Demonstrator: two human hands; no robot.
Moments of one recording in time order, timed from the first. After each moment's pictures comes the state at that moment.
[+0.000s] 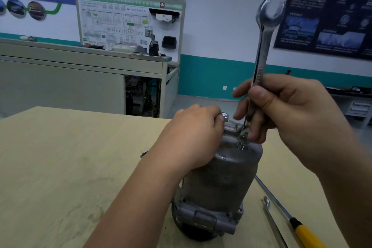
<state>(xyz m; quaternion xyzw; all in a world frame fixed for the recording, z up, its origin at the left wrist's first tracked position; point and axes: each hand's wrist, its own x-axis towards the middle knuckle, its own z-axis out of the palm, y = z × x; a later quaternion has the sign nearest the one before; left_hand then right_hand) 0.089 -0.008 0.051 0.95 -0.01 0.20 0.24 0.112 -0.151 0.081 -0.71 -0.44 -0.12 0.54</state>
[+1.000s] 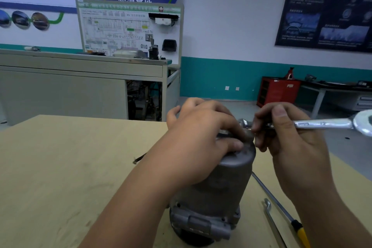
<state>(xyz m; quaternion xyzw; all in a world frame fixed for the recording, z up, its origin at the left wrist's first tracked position) 0.072 -0.020 0.059 0.94 -0.11 0.25 0.22 0.136 -0.163 0.024 -0.61 -0.35 -0.20 0.69</state>
